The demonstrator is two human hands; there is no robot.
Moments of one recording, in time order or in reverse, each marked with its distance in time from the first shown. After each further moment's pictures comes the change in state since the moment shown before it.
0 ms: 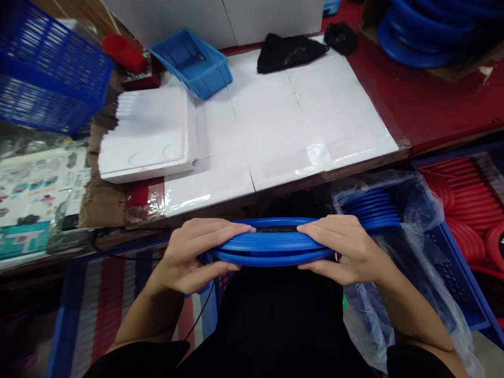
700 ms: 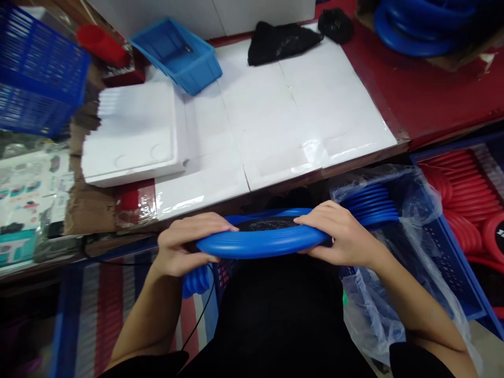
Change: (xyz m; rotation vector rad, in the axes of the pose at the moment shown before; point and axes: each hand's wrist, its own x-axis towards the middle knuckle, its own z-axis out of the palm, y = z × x) left_hand -0.033 -0.049 -0.004 -0.209 0.062 -0.031; right_hand -0.009 0.036 0.011 0.058 -0.098 0.057
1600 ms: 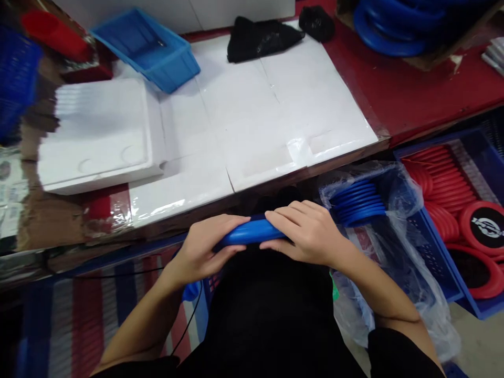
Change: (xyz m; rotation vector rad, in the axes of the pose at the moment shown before) left_hand 0.020 0.005 0.048 0.373 -0.114 -0.038; right_hand 0.016 -0.012 0.019 -0.291 0.103 -0.040
